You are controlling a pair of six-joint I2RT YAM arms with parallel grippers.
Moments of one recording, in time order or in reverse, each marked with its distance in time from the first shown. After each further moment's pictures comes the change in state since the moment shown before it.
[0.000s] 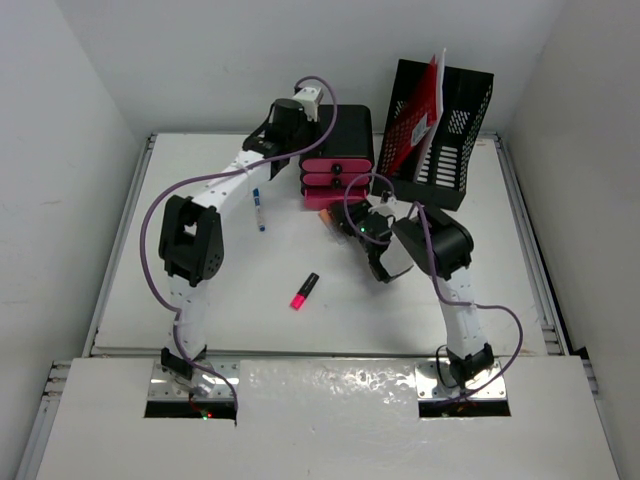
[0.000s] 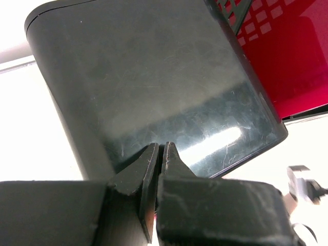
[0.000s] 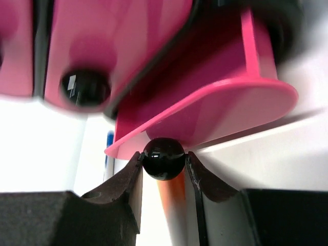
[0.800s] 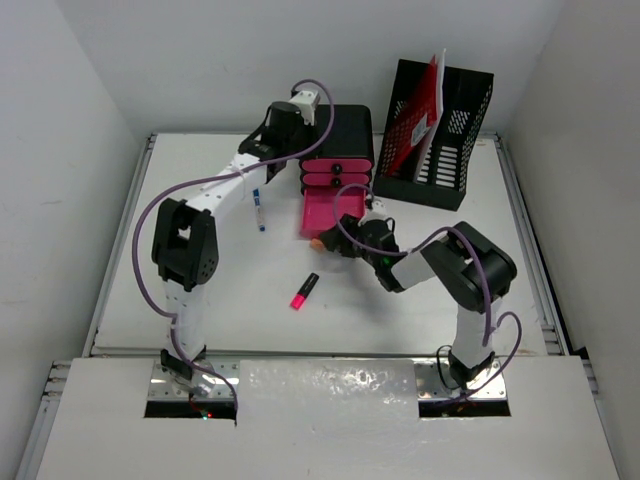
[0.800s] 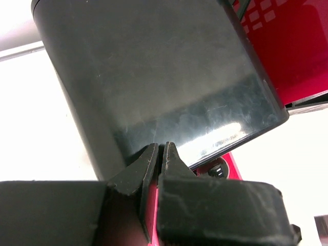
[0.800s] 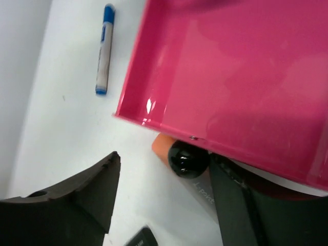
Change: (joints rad) left arm 0.000 -0.062 -0.076 0.000 -0.010 0.000; right arm 0.105 -0.403 -0.254 -0.384 -0.164 -0.213
